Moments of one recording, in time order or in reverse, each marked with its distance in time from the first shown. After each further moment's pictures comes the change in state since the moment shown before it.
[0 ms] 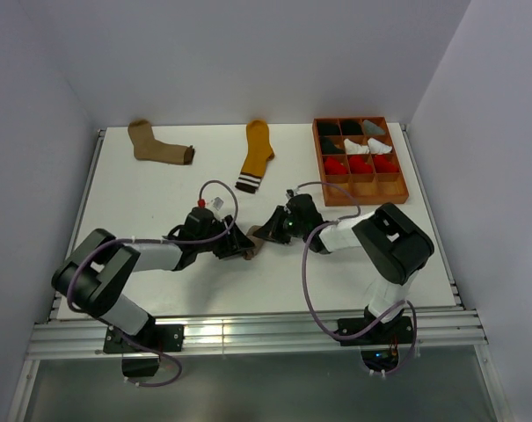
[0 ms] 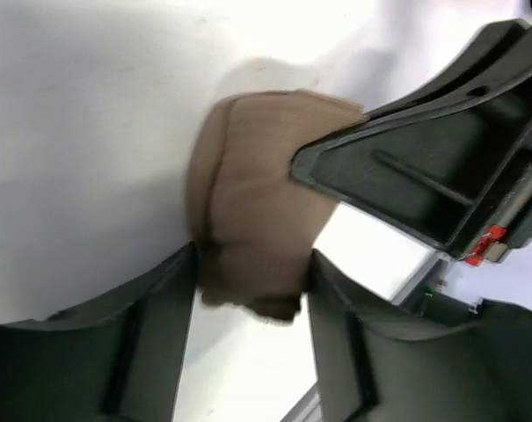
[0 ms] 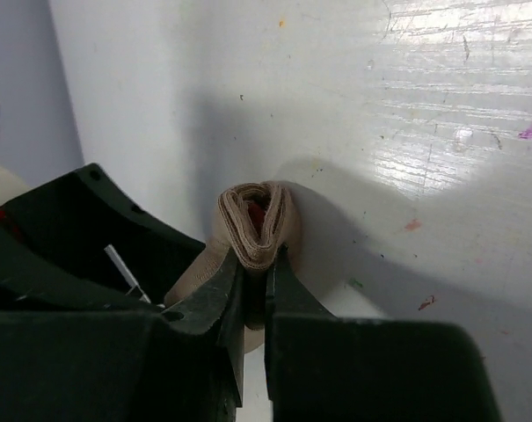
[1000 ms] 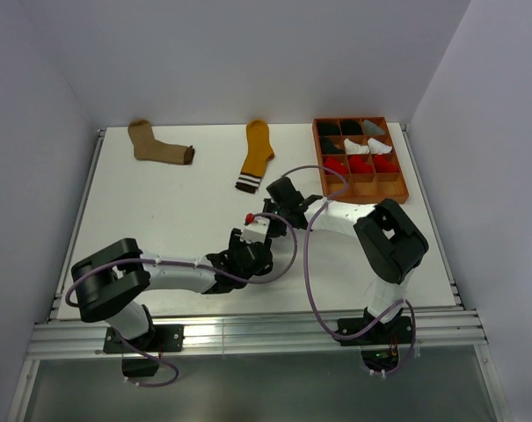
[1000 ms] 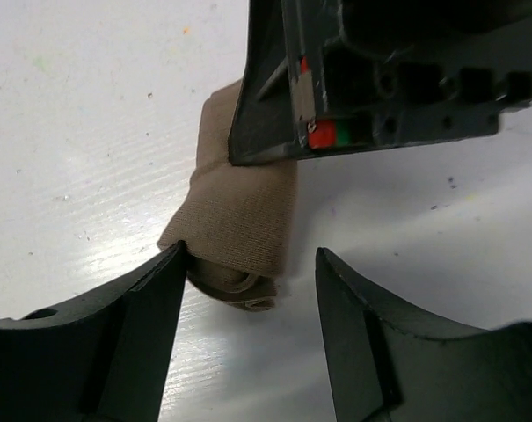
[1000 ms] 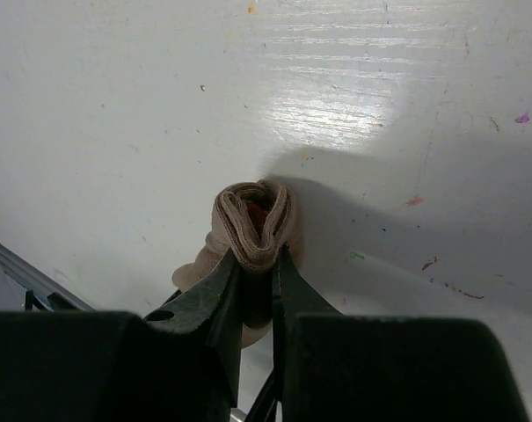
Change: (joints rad) left arm -0.565 -0.016 0.189 -0.313 -1.067 0.427; right arm 0.072 0.017 0.386 -0.728 0.142 -0.144
